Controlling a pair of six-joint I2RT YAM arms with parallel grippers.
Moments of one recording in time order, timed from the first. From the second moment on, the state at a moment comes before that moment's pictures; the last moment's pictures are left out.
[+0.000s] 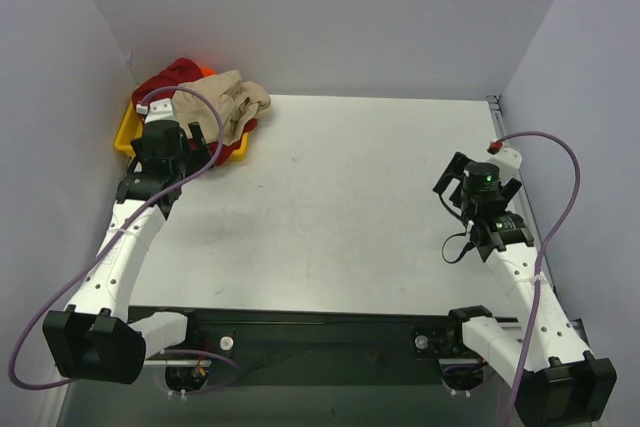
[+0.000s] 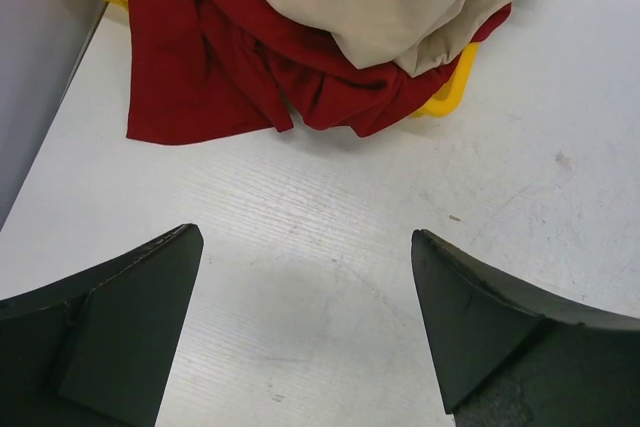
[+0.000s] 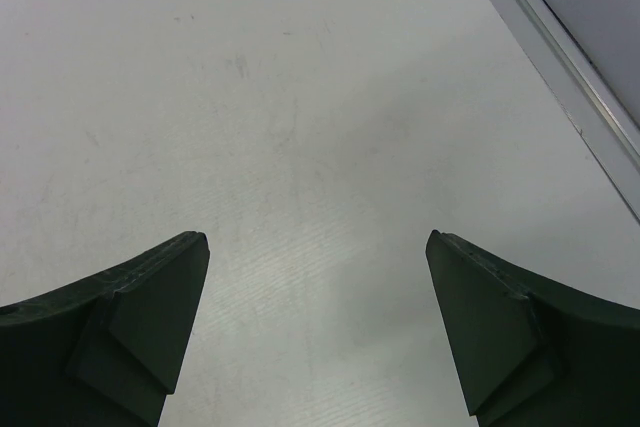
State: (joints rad) left arm -0.12 1.16 1.09 -0.48 -0.32 -0.30; right arm 0.14 0.90 0.77 -0.44 0.45 0.43
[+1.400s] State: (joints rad) left arm -0.07 1.85 1.61 -0.49 -0.17 -0.30; right arm 0.09 1.24 1.01 -0.41 0.36 0.44
